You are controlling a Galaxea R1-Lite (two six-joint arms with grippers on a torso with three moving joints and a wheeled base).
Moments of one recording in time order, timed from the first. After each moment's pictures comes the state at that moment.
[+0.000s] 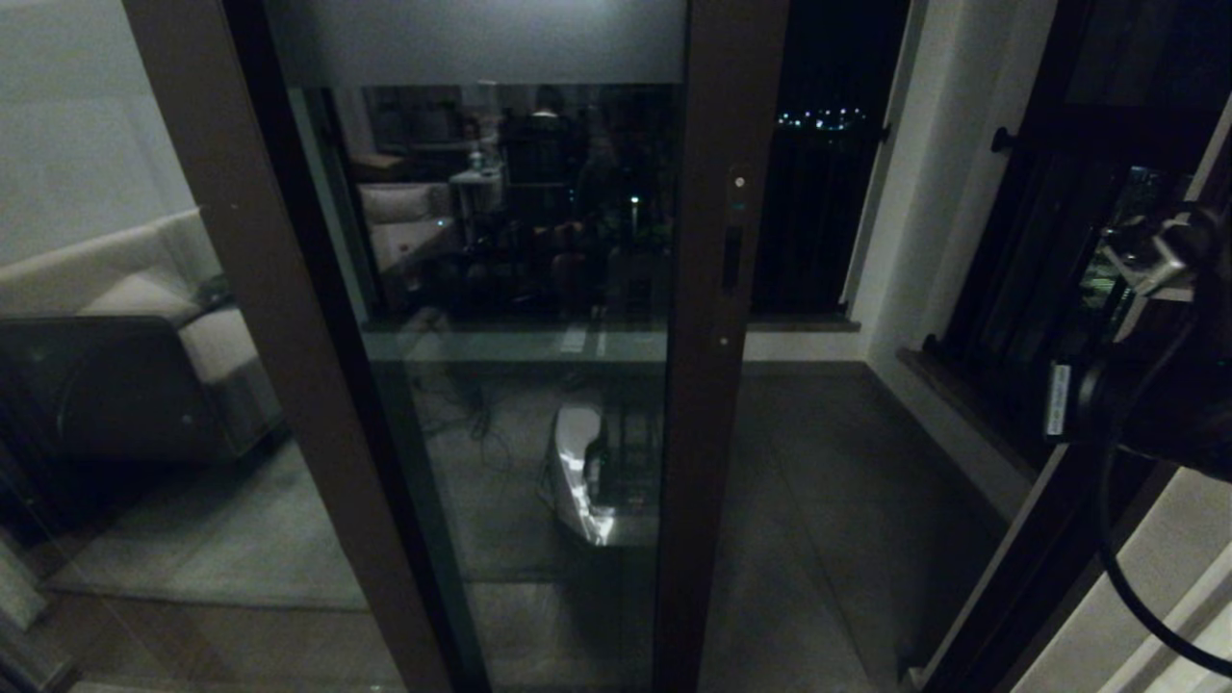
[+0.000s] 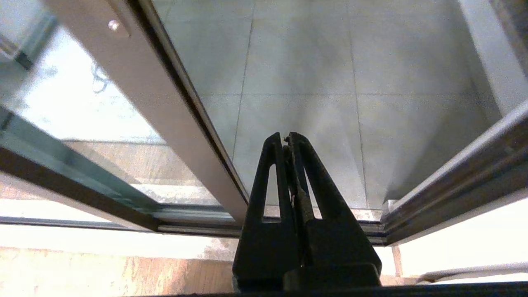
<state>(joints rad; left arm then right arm) 0.00 0.00 -0.02 0.07 -0.02 0.10 0.26 1.30 -0.86 -0.08 -0.12 0.14</state>
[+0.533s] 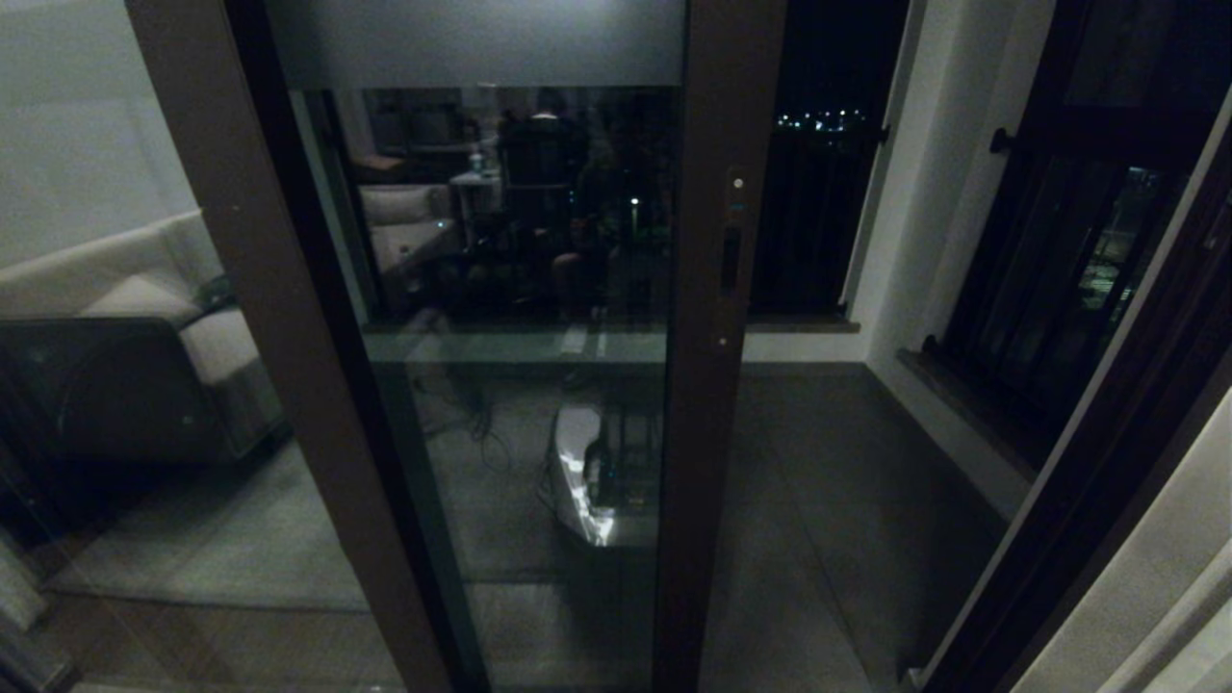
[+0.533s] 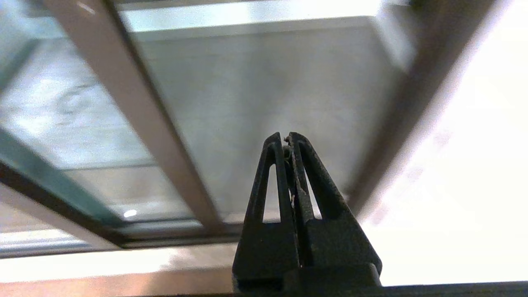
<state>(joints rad) 0.00 0.00 -0.02 0.07 -0.02 0.10 0.23 0.67 -0.78 0.39 -0.26 0.10</state>
